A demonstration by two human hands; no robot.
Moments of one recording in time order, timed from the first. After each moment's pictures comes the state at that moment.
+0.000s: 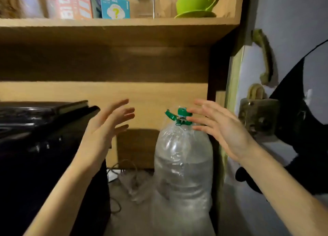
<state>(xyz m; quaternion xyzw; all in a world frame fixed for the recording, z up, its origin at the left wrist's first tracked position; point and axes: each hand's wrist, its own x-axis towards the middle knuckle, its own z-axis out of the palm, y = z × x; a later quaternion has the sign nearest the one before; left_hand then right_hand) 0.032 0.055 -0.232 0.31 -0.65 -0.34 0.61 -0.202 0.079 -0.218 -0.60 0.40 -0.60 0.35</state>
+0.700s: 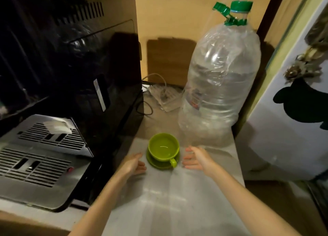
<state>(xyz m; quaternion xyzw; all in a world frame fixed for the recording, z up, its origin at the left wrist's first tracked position) 0.096 0.090 -0.567 0.68 -0.27 -0.59 0.33 -0.121 0.072 -0.569 -0.30 0.65 -0.31 0.63</state>
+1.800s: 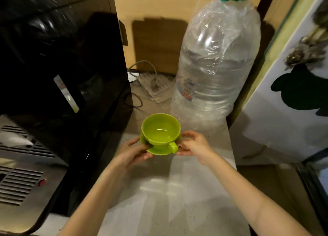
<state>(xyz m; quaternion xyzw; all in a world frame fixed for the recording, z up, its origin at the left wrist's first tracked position) 0.075 0.074 -0.549 0.53 -0.33 -0.67 0.39 -0.130 0.063 -0.546 -0.37 0.60 -0.37 0.61</state>
